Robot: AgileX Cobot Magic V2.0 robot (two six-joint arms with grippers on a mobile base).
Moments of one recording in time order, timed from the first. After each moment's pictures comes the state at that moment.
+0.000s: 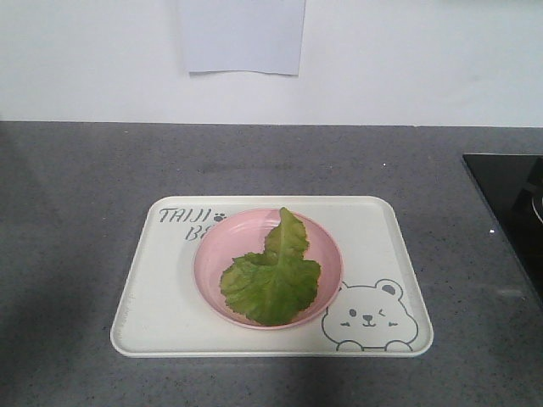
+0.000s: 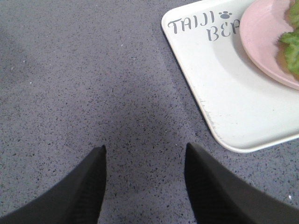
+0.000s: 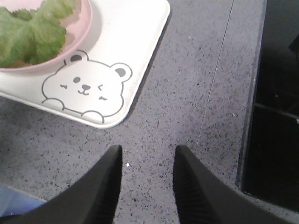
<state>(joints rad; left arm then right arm) -0.29 0.65 -0.65 0.15 0.80 -0.10 0.18 0.52 -0.68 0.06 0.97 -0.14</state>
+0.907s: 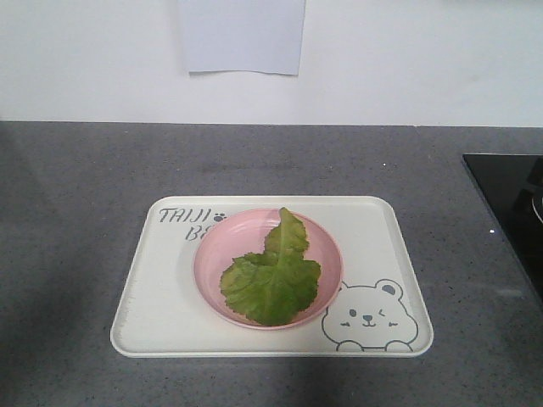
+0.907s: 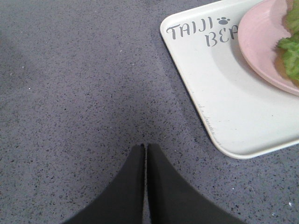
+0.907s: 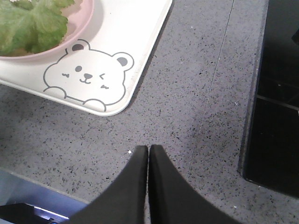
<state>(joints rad) -0.29 0.65 -0.64 0.15 0.77 -0.10 0.18 0.51 -0.68 0.06 1.02 -0.14</state>
